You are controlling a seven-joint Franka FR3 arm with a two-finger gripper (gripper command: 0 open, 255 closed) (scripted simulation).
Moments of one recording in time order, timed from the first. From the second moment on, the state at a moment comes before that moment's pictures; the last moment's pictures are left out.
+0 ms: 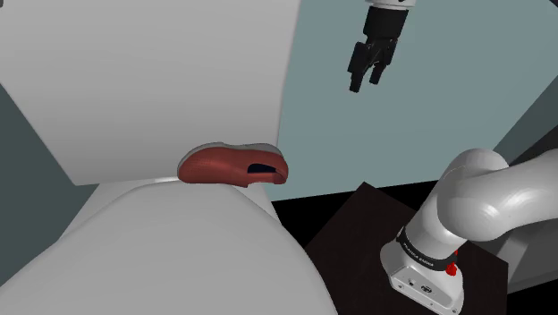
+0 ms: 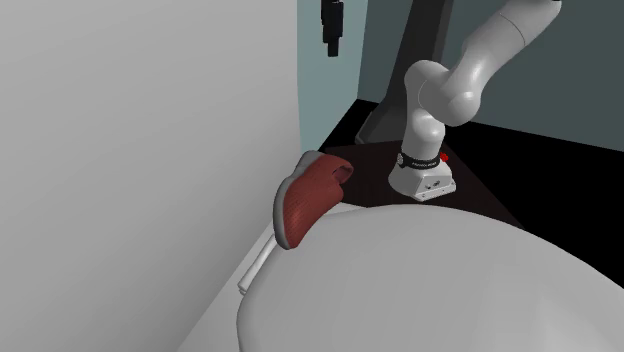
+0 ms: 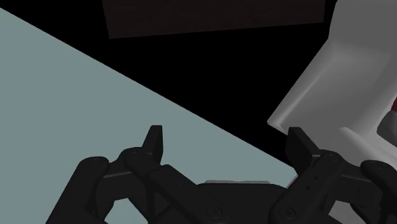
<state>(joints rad) 0.02 -0.78 -0.03 -2.30 -0.04 1.50 0.08</state>
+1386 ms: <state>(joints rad) 0.06 -0.70 0.55 -2.42 0.15 1.84 0.71</state>
